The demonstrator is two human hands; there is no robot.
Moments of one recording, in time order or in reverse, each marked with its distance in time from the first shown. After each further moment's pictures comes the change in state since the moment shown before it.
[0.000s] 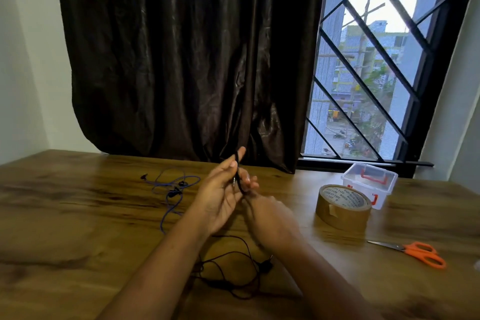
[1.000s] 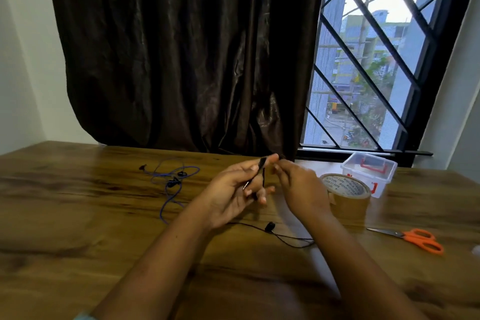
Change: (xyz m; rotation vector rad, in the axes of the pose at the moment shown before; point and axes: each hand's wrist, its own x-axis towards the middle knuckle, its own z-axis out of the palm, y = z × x) left_hand -0.009 -0.002 0.011 0.243 -0.244 -0.208; right_hand 0.004 0.045 -0.025 0.051 0.394 0.102
